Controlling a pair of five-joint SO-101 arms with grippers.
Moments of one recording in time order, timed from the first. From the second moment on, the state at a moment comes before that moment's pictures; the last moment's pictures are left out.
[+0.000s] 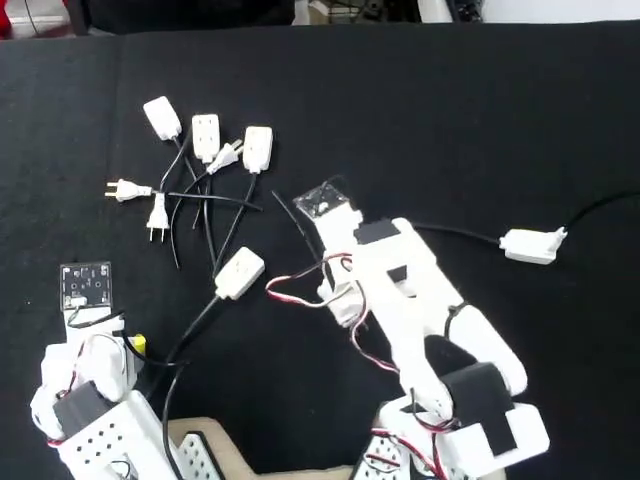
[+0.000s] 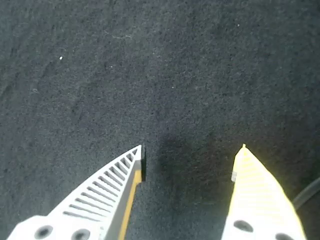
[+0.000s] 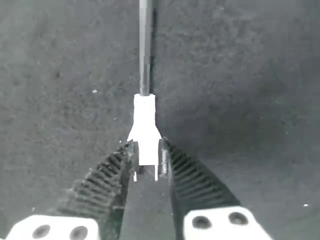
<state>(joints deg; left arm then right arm) -41.8 -102.4 95.9 71.1 -31.5 -19.8 -8.2 46.1 63.2 11.8</state>
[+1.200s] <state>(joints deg) -41.8 -102.4 95.9 71.1 -31.5 -21.1 -15.1 50.7 62.4 11.7</state>
